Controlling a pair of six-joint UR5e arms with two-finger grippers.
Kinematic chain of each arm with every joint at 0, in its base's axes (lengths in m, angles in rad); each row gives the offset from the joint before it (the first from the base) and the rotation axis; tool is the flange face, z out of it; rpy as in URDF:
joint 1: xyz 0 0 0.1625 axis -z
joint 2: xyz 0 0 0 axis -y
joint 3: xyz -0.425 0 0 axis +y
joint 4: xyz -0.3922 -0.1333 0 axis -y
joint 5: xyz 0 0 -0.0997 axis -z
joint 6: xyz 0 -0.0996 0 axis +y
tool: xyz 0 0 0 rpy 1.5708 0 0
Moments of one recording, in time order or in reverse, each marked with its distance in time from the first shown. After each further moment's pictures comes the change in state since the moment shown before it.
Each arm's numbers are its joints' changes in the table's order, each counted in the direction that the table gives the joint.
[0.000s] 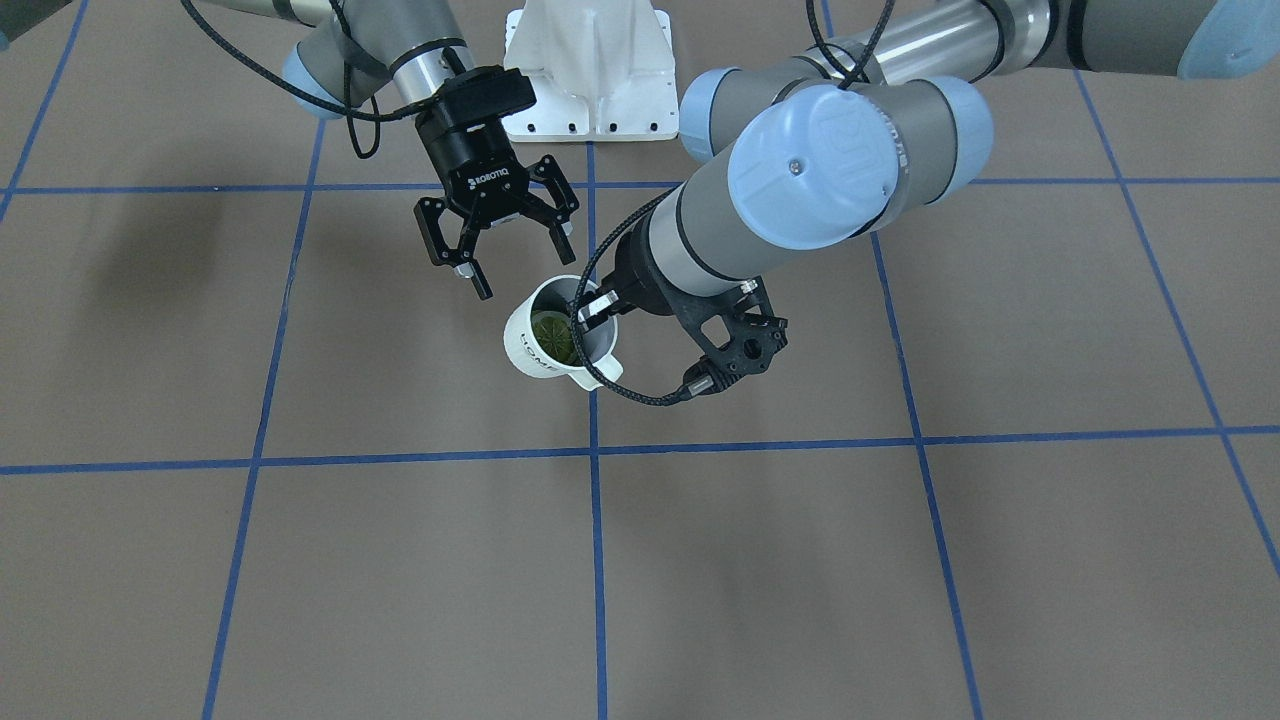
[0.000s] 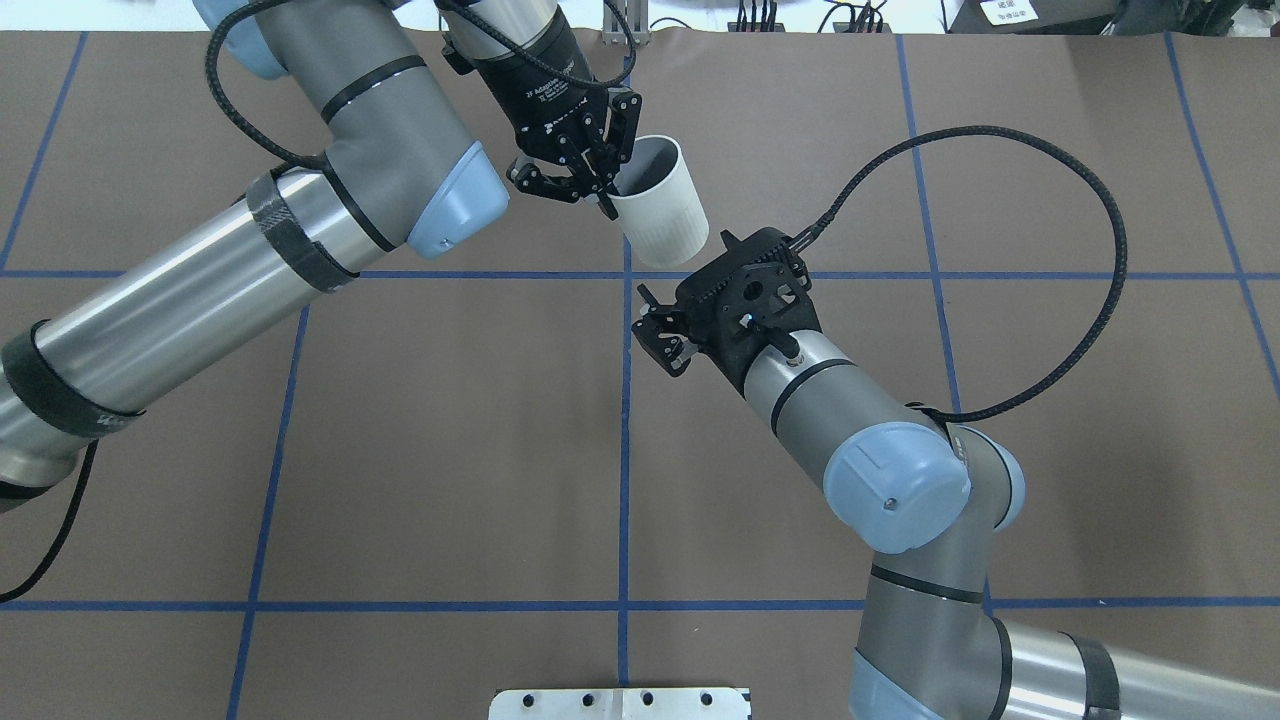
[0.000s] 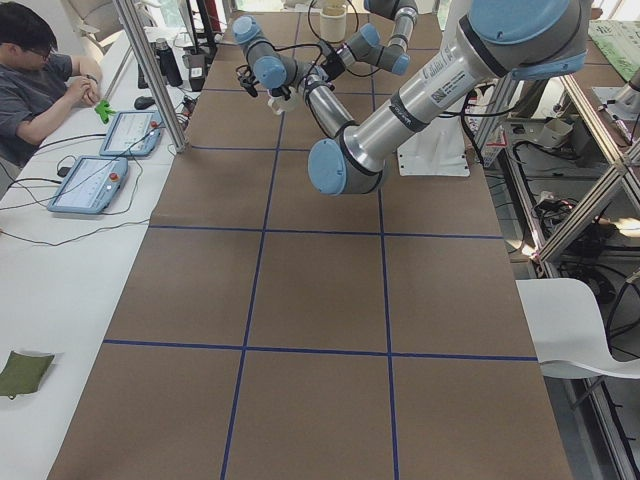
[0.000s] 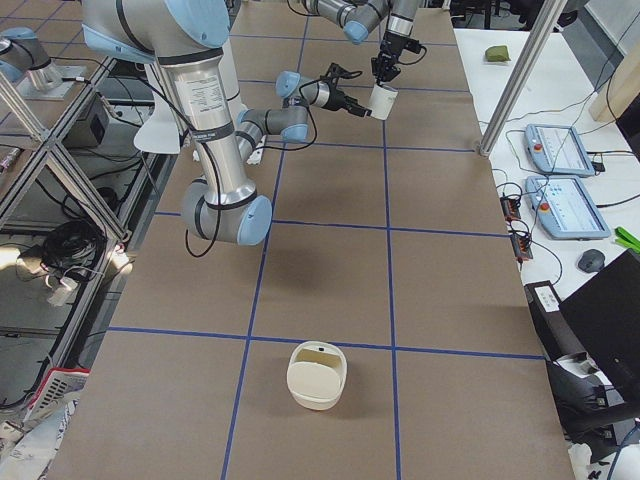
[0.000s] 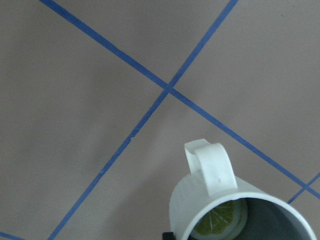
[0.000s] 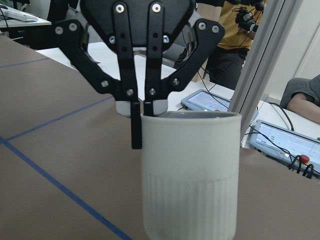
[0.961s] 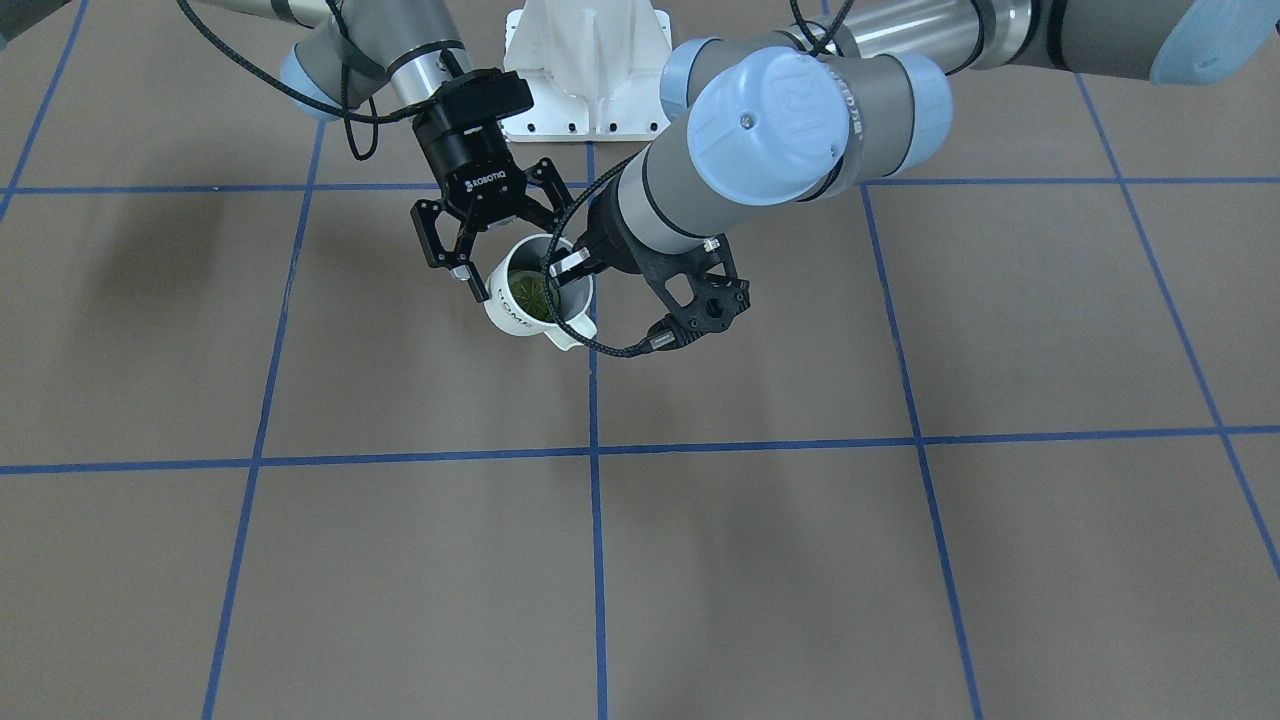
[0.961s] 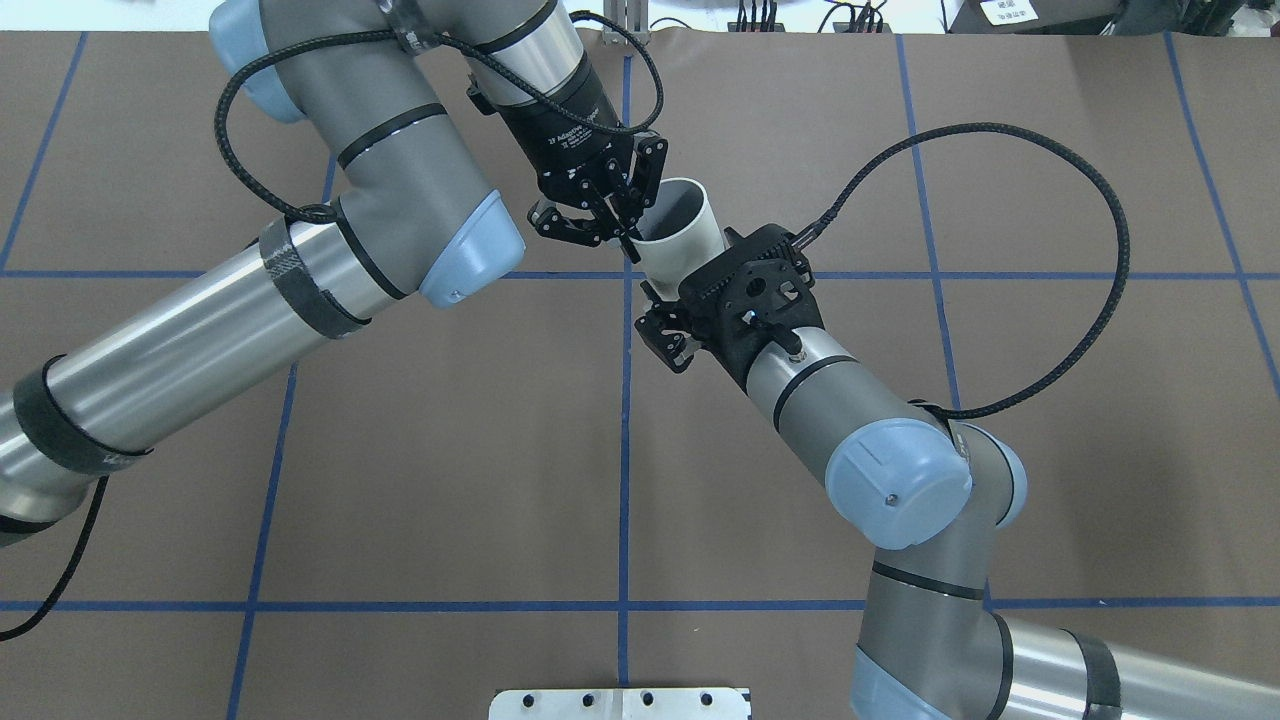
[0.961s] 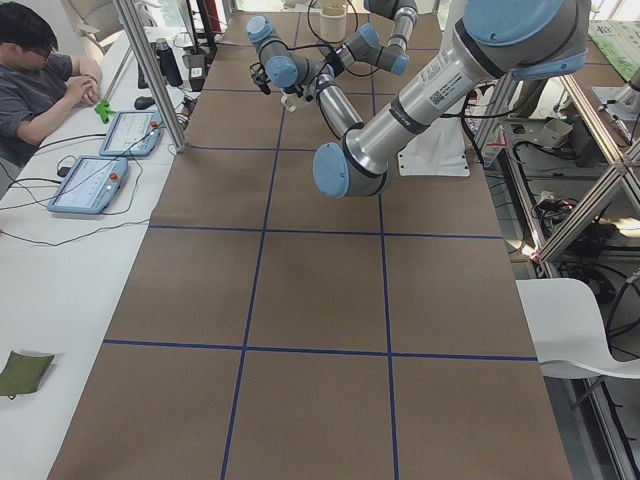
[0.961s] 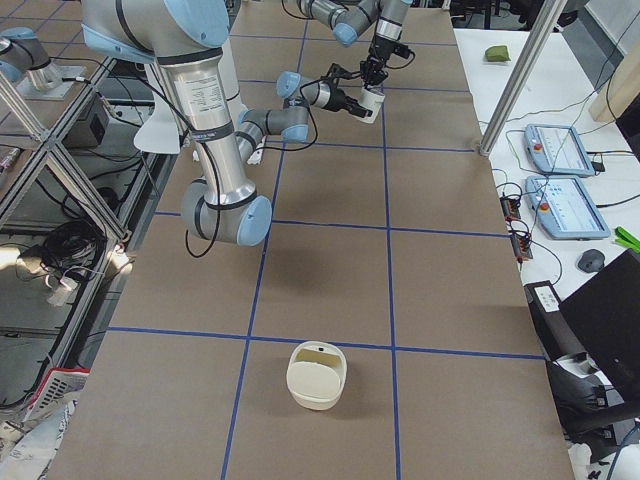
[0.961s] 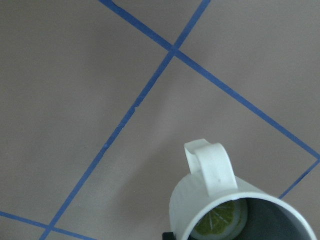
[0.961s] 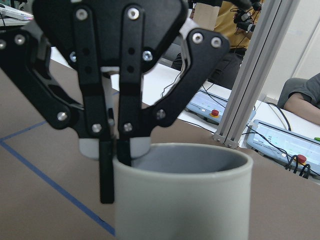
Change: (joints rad) left arm -0.049 0.017 0.063 0.012 0.003 0.008; right arm -0.005 -0.002 0.002 -0.001 0.000 0.000
